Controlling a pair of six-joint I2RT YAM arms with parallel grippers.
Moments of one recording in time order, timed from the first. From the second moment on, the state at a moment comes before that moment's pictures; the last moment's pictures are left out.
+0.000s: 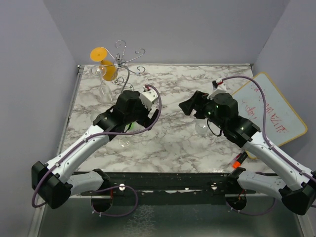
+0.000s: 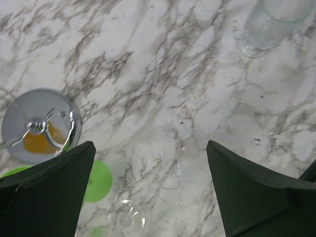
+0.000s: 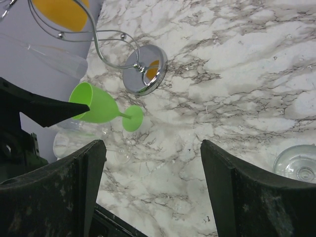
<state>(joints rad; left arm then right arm) -0.66 1.12 1.02 -0.42 0.18 0.15 0.69 1.03 1.00 -0.29 0.15 0.66</state>
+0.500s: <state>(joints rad) -0.69 1.22 1.15 -0.61 -0.38 -0.11 0.69 1.01 0.99 -0.32 0.19 0.69</state>
